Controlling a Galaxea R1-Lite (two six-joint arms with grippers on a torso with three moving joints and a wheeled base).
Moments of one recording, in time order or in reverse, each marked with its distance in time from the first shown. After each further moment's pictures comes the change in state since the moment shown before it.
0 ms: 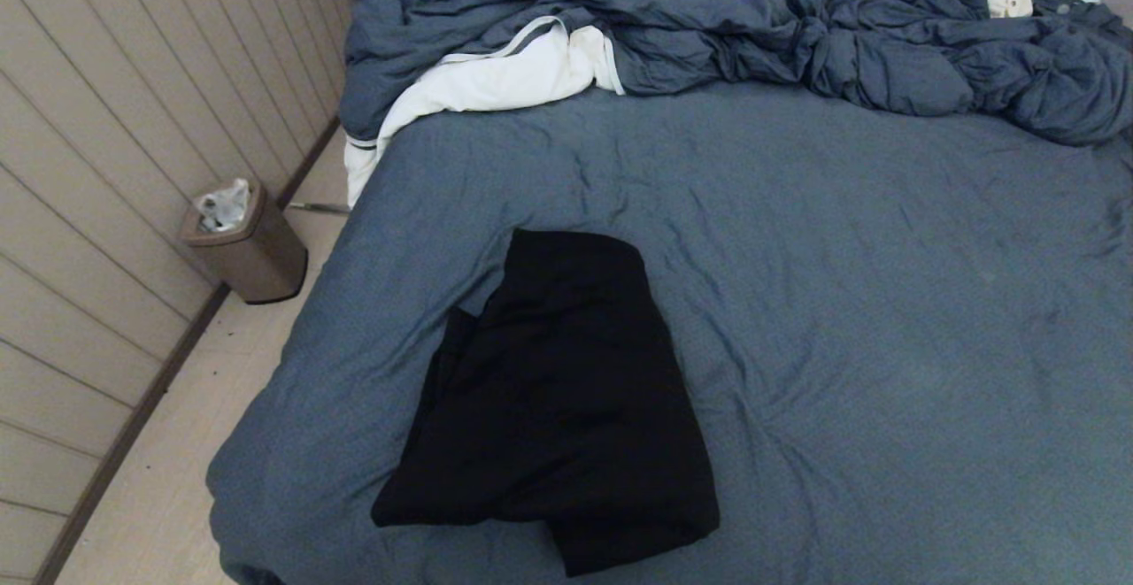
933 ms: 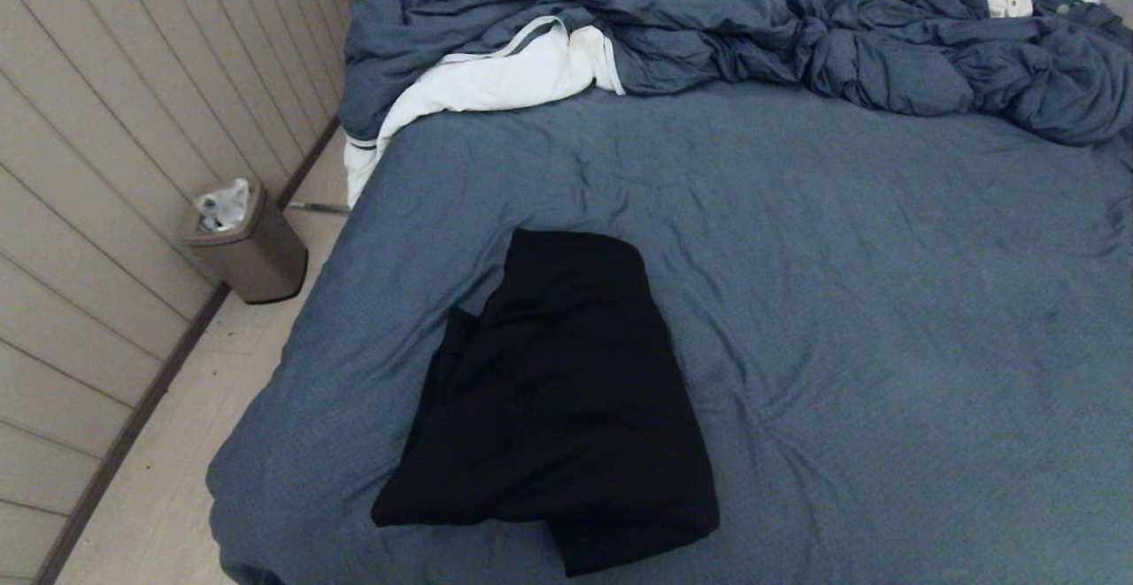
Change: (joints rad) left arm 0.000 0.000 0.000 0.000 0.000 0.000; right arm 0.000 0.000 0.000 0.000 0.000 0.000
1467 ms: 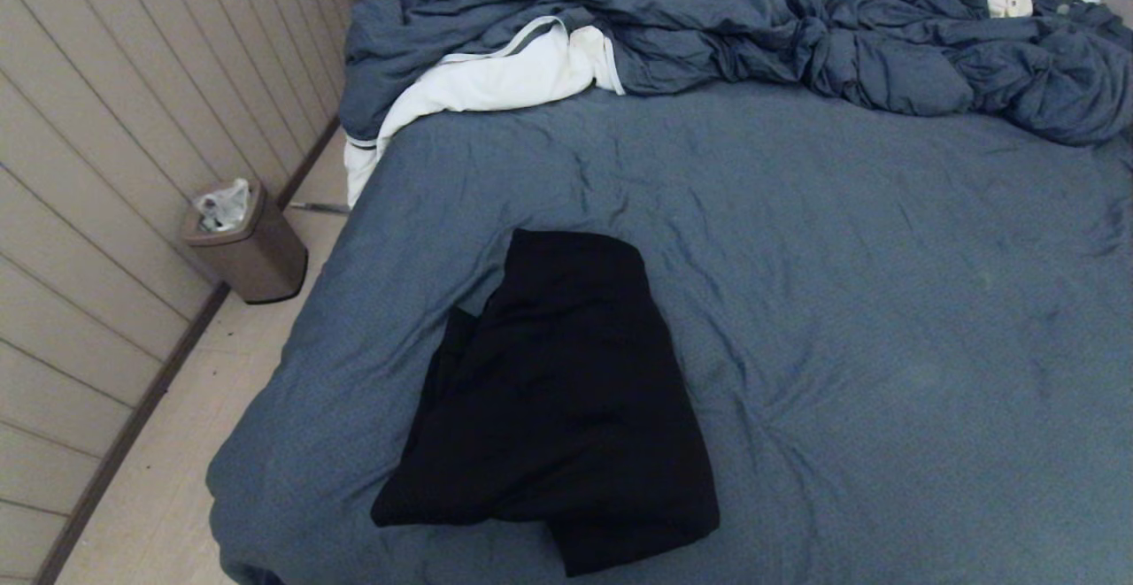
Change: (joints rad) left arm 0.000 0.000 0.000 0.000 0.000 0.000; right arm 0.000 0.001 0.000 -0.001 0.001 -0.002
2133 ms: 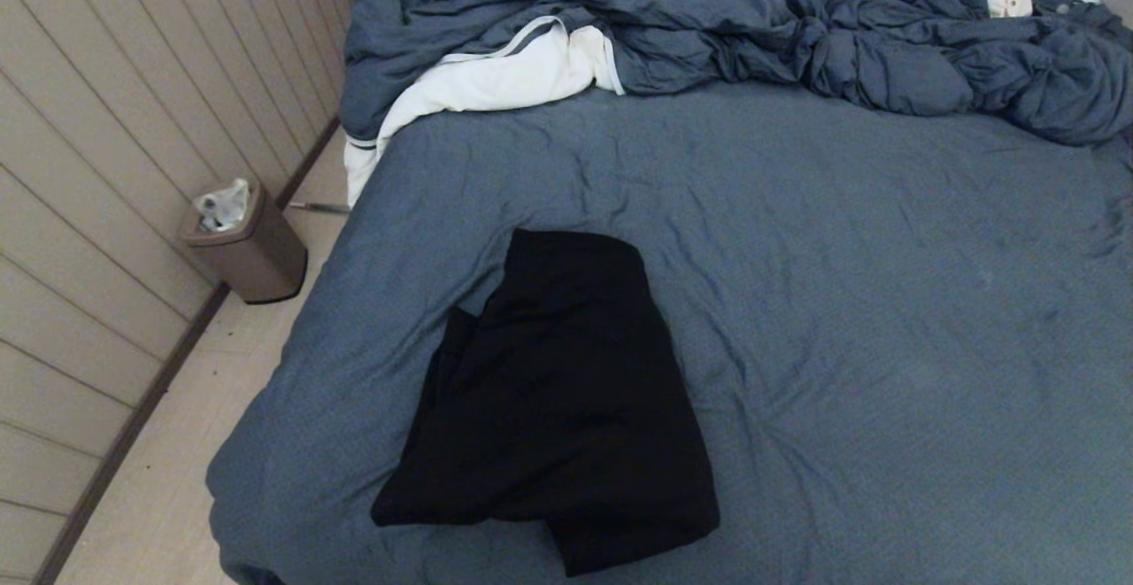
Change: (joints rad) left arm 0.000 0.000 0.000 0.000 0.000 0.003; right arm 0.000 0.076 -0.305 0.256 0.027 -0.009
